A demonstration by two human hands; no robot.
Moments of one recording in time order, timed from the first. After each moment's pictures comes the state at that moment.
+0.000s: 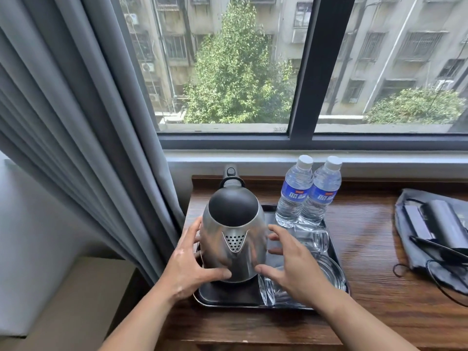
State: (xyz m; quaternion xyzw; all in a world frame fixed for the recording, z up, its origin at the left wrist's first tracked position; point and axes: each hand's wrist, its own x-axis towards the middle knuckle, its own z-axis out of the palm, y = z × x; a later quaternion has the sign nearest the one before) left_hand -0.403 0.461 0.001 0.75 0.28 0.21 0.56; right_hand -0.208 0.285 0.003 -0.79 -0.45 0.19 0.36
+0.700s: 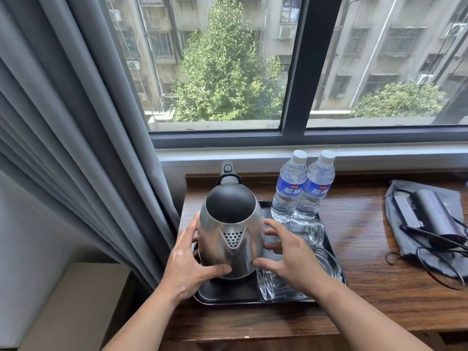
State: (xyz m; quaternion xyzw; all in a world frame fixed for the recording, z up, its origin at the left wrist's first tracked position) left_hand -0.399 0.465 -0.013 0.76 0.27 0.23 0.55; right_hand -0.203 0.290 0.002 -0.78 -0.46 0.19 0.38
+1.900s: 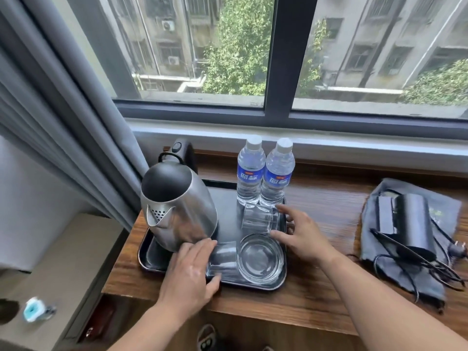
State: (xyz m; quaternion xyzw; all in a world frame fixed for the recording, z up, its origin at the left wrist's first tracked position) left_hand -0.341 0.316 -0.037 0.93 0.32 0.14 0.11; right_hand -0.042 0.218 -0.033 -0.78 -0.46 0.25 0.33
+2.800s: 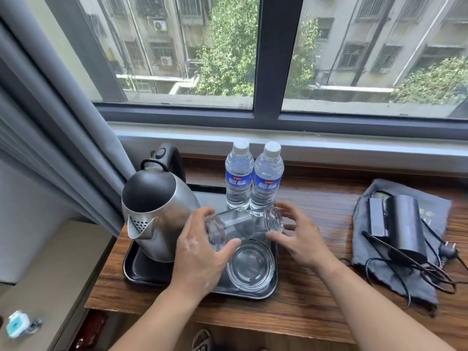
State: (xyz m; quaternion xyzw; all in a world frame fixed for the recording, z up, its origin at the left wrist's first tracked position) left_hand -0.264 0.307 0.043 0.79 0.42 0.31 0.32; right_hand -0.040 0.212 -0.018 -0.76 -0.42 0.24 0.44
